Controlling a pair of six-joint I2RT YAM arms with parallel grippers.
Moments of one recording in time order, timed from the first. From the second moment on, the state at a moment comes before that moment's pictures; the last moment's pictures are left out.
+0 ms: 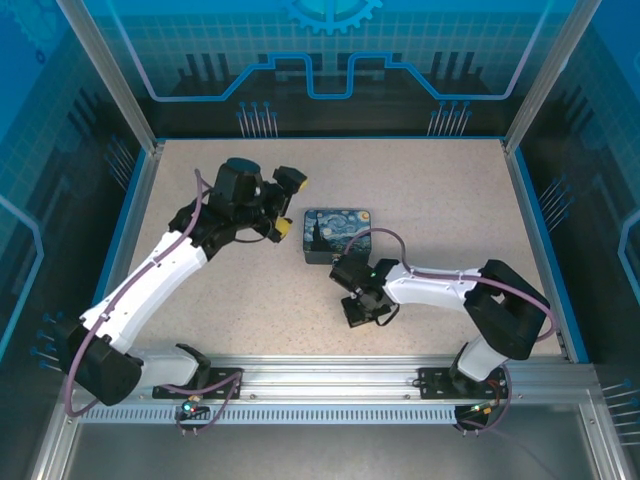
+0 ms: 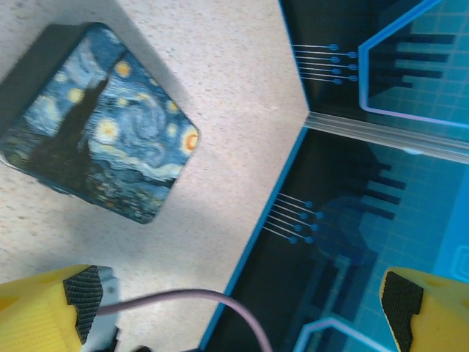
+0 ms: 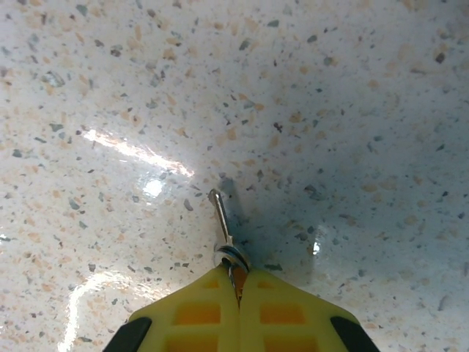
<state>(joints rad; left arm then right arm) -0.47 1.27 1.20 -0.54 0.20 -1.48 0.92 1.59 0.85 -0.67 -0.04 0.59</state>
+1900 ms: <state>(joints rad) -0.61 1.69 0.72 0.48 0.66 -1.19 0.59 1.20 0.63 -0.26 -0.52 0.53</state>
